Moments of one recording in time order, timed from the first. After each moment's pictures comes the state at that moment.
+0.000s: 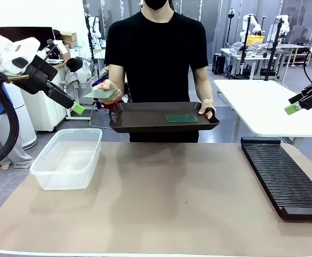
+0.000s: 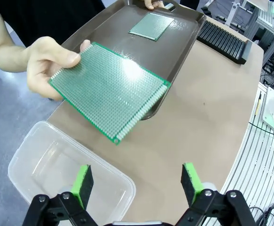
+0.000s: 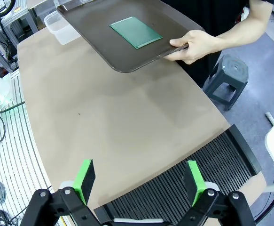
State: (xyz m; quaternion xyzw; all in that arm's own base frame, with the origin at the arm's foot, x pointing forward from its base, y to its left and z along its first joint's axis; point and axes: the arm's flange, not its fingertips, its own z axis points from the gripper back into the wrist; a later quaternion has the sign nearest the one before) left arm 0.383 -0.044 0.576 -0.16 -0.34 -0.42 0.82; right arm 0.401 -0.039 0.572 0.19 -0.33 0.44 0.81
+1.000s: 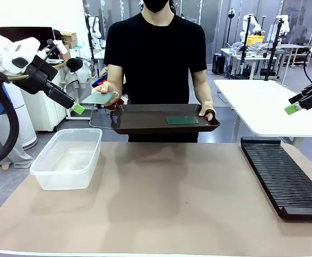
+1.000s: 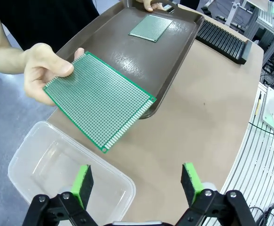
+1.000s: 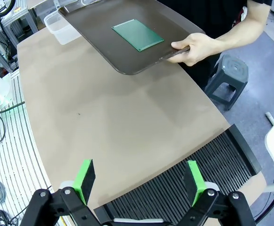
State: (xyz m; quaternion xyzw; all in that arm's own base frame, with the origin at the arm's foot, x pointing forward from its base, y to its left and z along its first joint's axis) left arm 0.383 -0.044 0.576 -0.16 -0.34 -0.42 0.82; right arm 0.401 -0.039 0.572 0.19 -0.33 0.44 0.81
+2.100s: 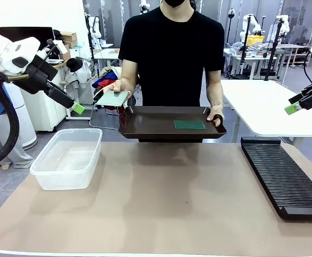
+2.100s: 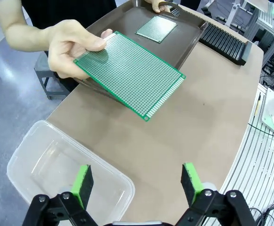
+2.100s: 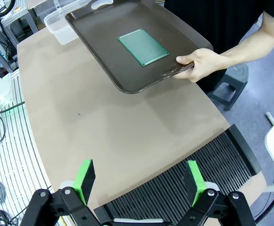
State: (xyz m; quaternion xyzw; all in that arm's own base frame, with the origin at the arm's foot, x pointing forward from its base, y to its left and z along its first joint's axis) left arm 0.385 -0.044 0.578 -0.17 -0.33 -0.42 0.83; right arm 0.401 -0.039 0.572 0.19 -0.33 0.44 0.81
